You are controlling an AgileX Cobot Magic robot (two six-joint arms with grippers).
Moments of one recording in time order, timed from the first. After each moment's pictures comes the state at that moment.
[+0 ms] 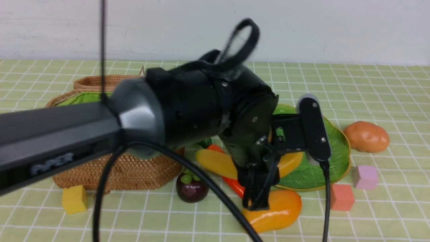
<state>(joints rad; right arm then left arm) -0.02 -0.01 0.01 0.29 0.42 -0.15 -0.89 1.82 -1.53 0.16 0.78 0.60</state>
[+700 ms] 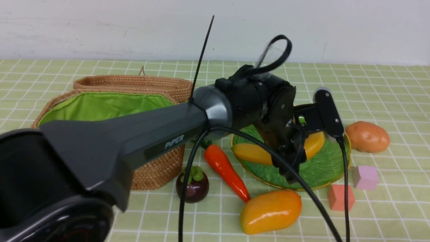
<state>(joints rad) -0.02 -0.01 -0.03 0.85 0.27 -0.18 -0.79 2.19 -1.91 -0.05 0.72 0.72</state>
